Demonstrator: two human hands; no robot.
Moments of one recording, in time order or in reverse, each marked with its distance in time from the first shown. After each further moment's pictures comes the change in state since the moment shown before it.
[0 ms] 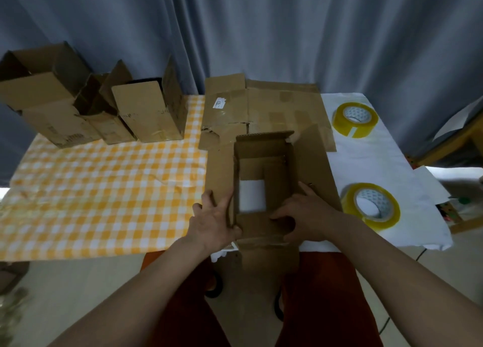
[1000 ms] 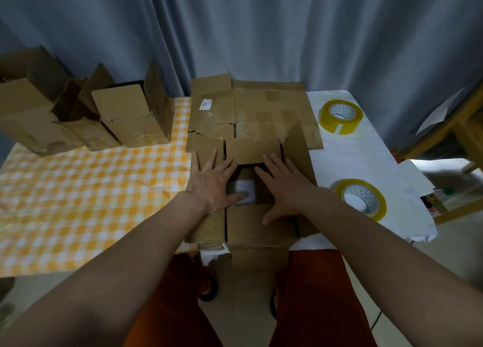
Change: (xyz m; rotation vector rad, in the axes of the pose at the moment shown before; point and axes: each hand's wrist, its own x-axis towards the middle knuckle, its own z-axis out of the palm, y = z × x) left_hand 0.064 0.028 -0.046 0.563 0.094 0.254; right_hand 0.031 0.008 -0.025 -0.125 0.048 0.180
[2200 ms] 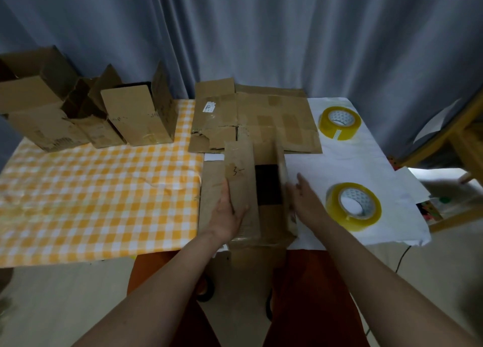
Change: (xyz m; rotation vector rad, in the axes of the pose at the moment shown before) left_hand -0.049 0.057 0.034 -1.351 0.056 -0.224; right_hand -0.033 0.000 0.041 1.261 0.369 0.493
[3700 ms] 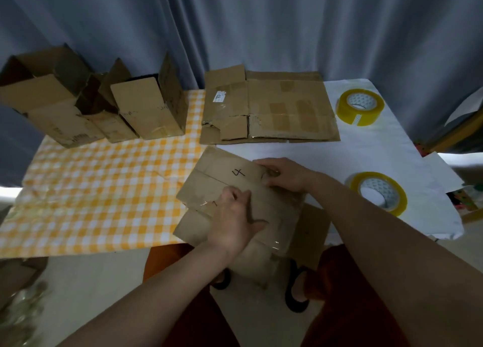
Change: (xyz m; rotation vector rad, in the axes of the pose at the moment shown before) left_hand -0.030 0.005 -0.006 0.632 0.108 0.147; right_hand 0.052 -0.045 0.019 -0.387 -0.538 -0.306
